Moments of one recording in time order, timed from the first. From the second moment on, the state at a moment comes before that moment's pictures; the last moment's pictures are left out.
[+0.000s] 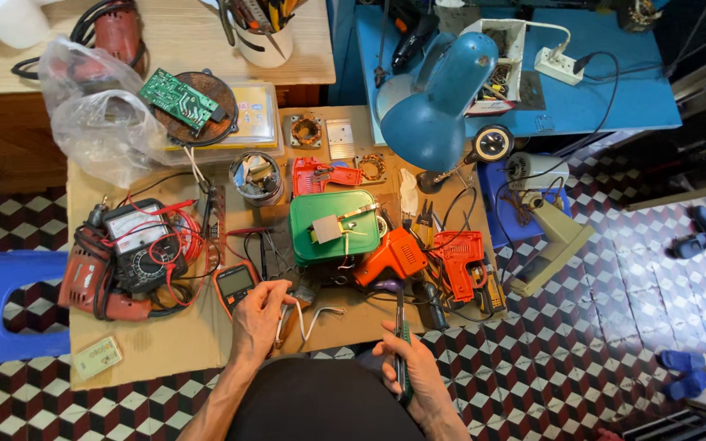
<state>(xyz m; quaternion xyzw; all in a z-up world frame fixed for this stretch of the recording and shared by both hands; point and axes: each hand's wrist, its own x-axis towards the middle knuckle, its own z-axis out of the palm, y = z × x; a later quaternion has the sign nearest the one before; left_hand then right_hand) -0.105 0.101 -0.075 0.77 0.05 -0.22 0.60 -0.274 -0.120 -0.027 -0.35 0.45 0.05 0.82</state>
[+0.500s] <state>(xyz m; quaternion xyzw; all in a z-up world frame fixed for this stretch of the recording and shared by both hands) -0.153 0.021 -0.066 0.78 0.10 -0.20 0.59 -0.253 -0.234 -0.037 -0.42 0.39 0.05 0.82</state>
